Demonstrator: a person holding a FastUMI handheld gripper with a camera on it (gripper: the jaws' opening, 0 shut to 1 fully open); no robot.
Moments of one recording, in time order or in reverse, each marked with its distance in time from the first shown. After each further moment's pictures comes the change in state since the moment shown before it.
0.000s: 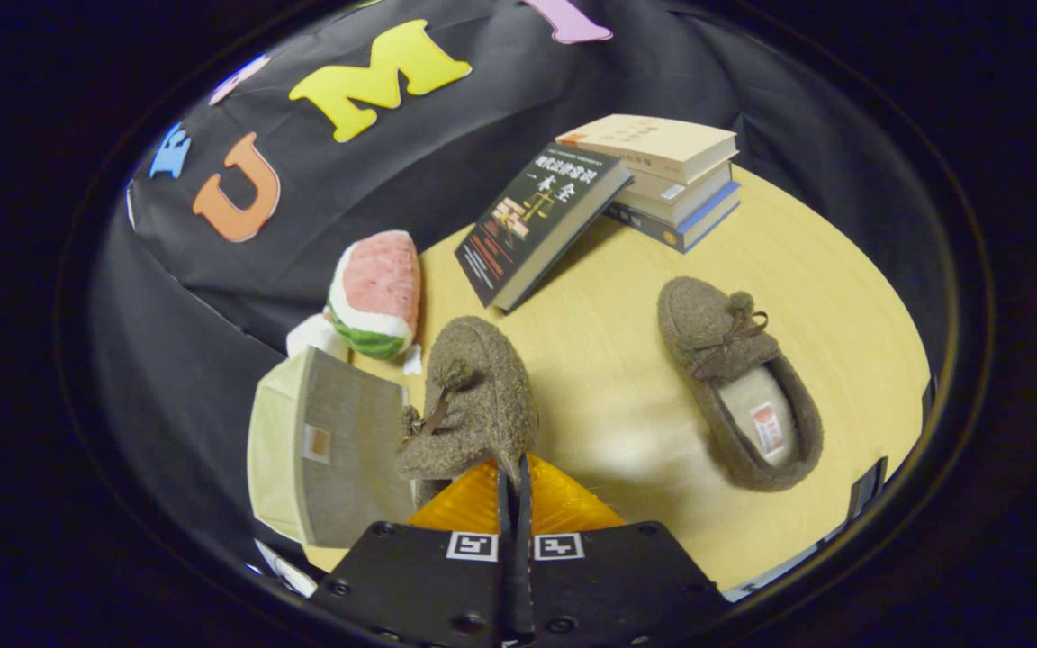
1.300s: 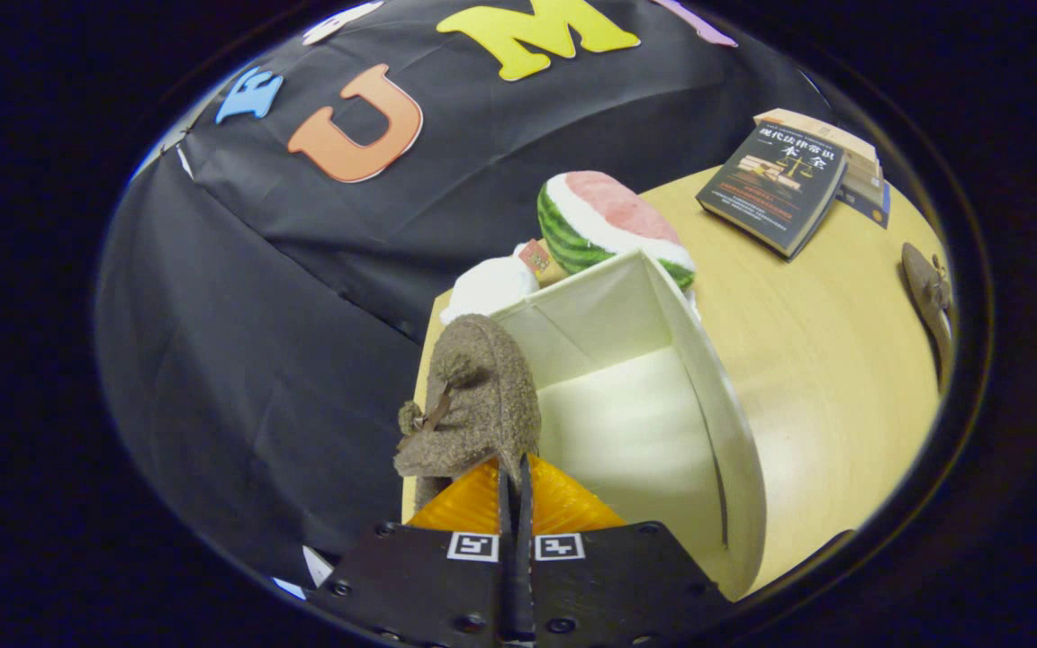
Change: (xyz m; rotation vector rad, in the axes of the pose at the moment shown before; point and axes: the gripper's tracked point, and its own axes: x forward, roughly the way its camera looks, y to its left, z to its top) arm 0.111 0.280 -0.110 -0.089 0.064 0.183
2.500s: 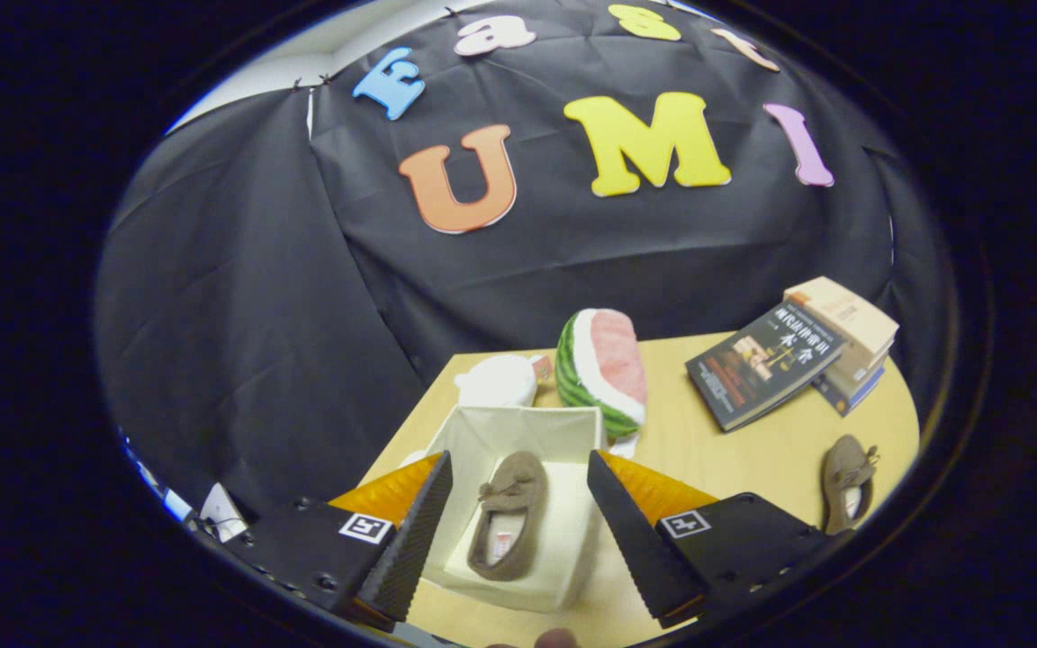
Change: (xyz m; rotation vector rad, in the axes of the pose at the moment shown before) arm -0.156 -0.027 0.081 -0.449 -0.322 -0.003
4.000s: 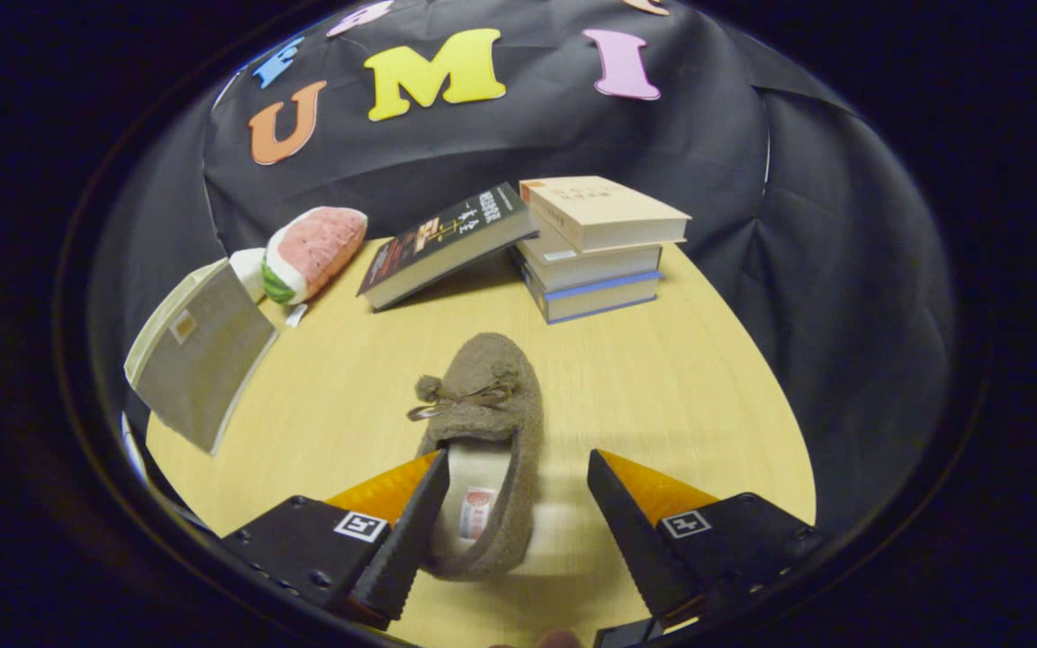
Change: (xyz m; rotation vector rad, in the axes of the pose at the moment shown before) arm -0.059 -0.448 -0.163 0.002 0.249 -0.348
